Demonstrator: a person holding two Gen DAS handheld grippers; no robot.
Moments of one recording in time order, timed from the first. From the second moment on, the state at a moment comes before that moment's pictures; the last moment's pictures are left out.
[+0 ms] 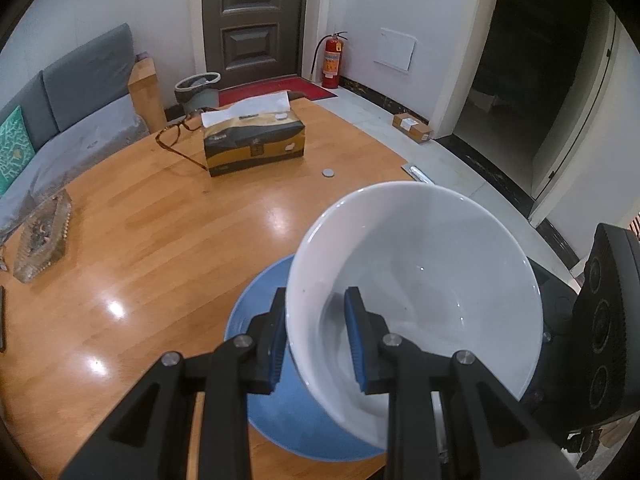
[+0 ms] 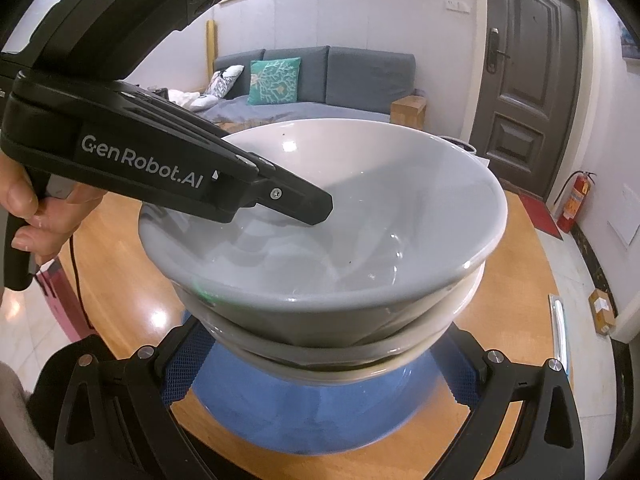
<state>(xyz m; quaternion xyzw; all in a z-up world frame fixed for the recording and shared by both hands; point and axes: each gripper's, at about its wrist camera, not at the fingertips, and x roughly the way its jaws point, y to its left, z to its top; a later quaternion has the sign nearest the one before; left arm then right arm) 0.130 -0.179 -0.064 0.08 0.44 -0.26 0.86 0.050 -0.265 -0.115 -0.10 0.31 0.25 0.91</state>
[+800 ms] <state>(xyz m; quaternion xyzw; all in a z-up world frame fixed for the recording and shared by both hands) 0.148 -0.173 -0.095 0.06 0.47 -0.27 0.84 0.073 -0.255 -0.126 -0.11 0.35 0.25 0.90</state>
